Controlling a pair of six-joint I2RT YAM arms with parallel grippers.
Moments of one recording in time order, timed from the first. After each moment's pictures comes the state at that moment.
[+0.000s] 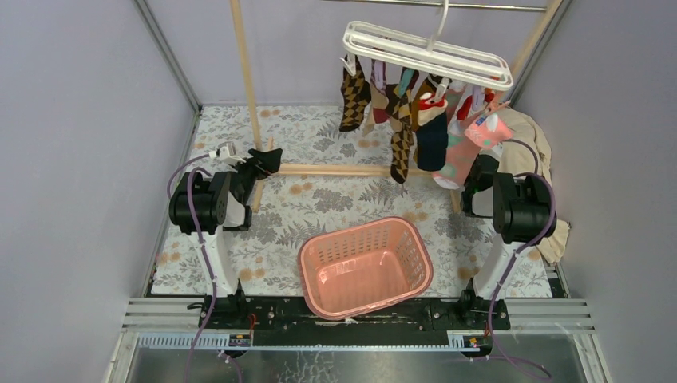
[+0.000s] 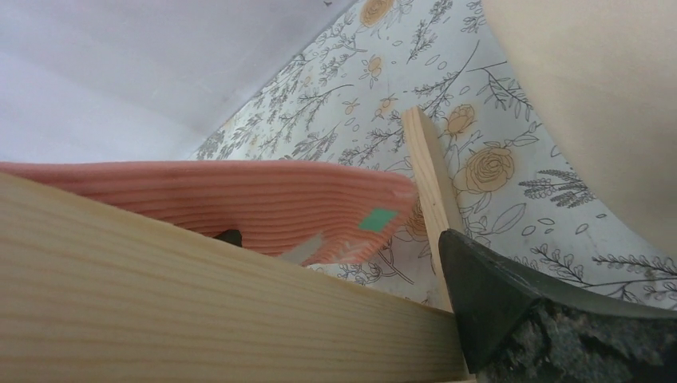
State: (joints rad) left arm 0.06 2.02 0.58 1.53 0.27 -0.72; right arm -0.10 1.92 0.68 1.06 -0.20 0.74
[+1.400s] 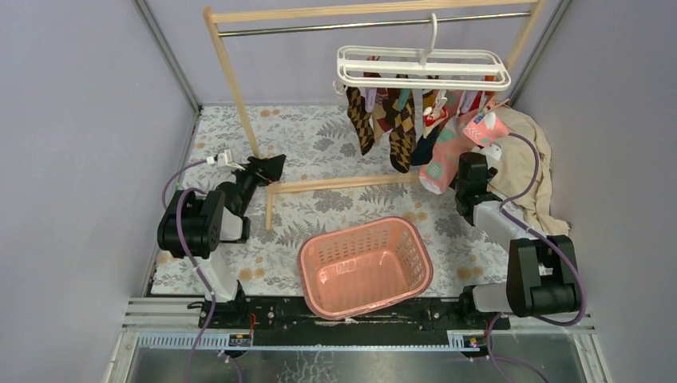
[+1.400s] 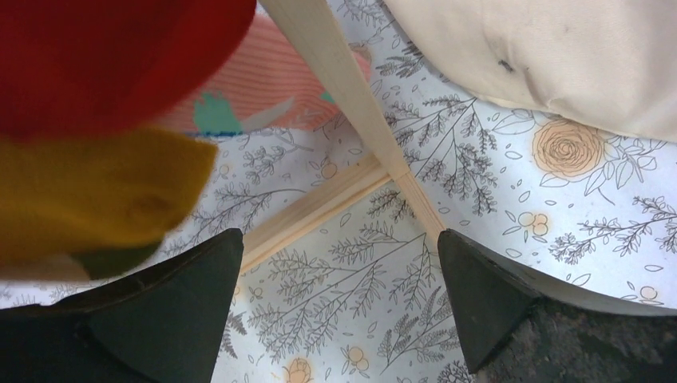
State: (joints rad) left arm 0.02 1.78 0.40 1.53 0.31 -0.76; right arm 0.10 1.37 0.65 0.19 0.31 0.52
